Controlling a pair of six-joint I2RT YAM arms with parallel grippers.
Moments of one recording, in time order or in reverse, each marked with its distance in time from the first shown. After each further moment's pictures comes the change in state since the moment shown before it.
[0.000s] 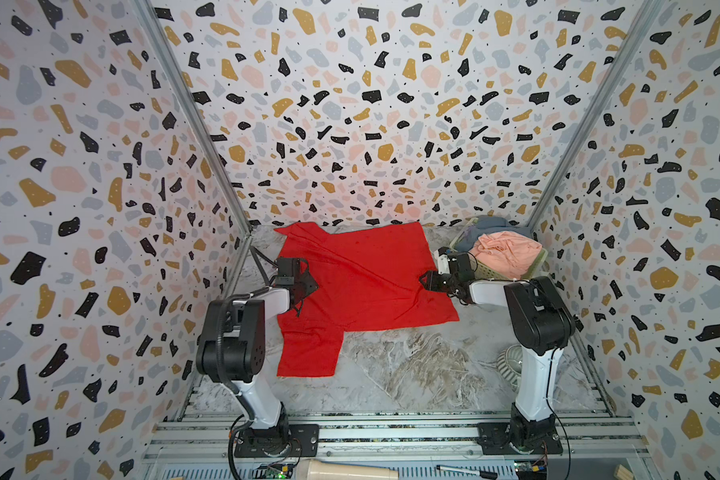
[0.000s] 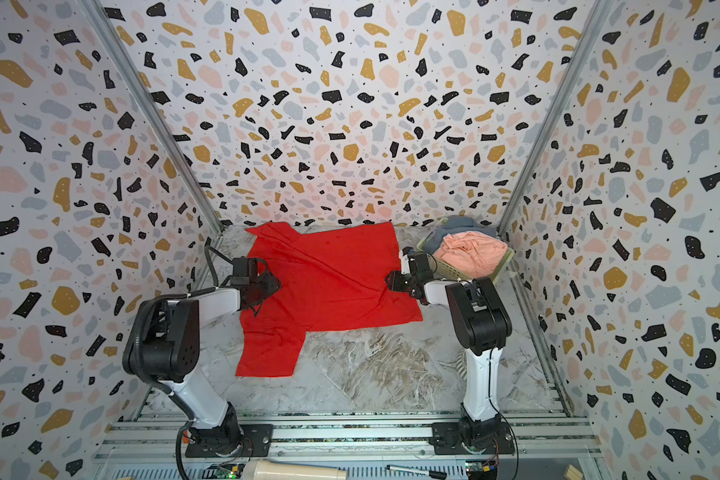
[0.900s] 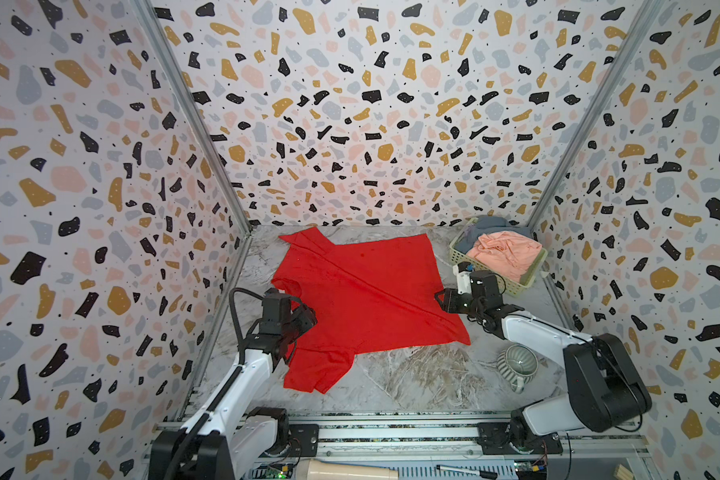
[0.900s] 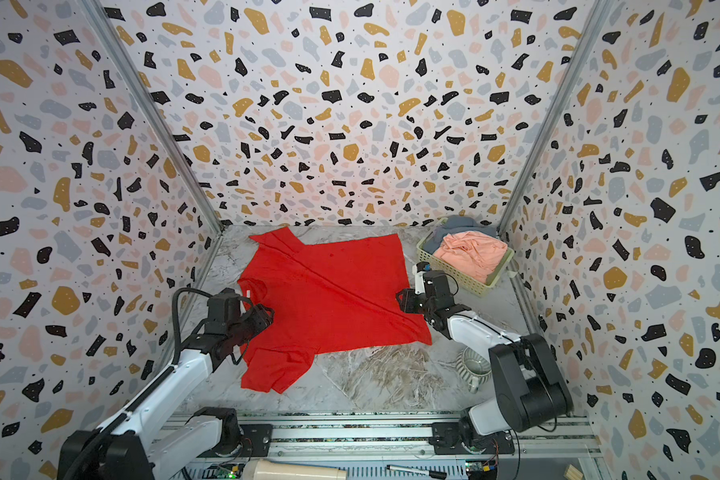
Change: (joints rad) left arm -0.056 -0.641 -0.415 -0.200 0.077 -0.113; right arm 0.029 -0.505 -0.406 -0.085 0.060 0.033
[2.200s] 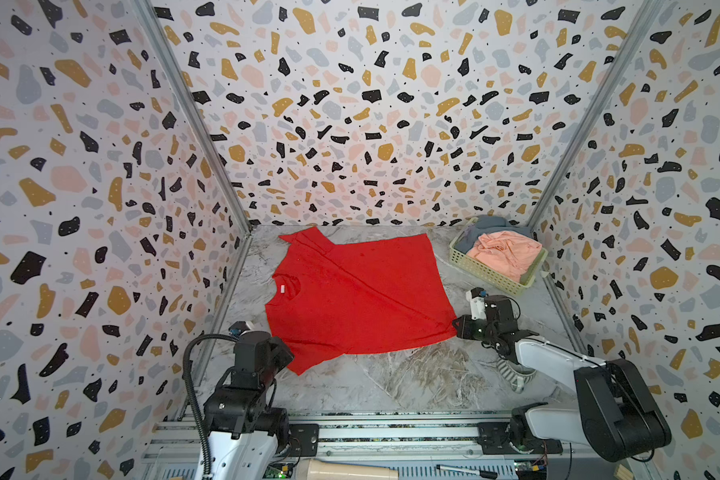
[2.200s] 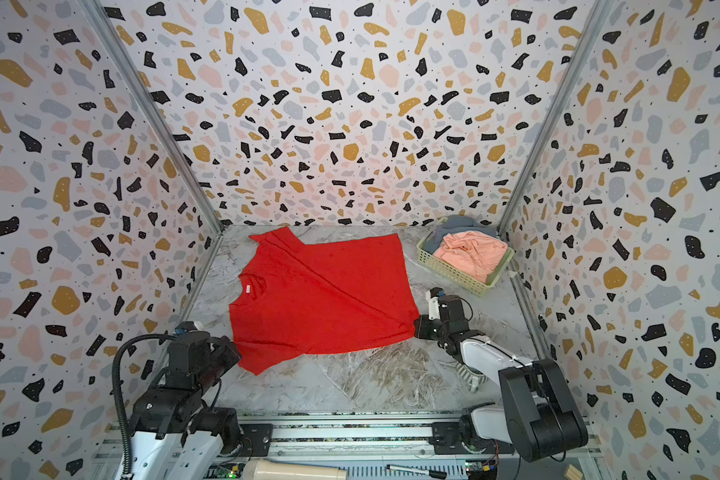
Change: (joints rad) left arm 0.001 -0.679 0.035 -0.677 -0.191 -0.072; right arm -0.088 -0.212 -0.277 -0.037 -0.058 -0.015
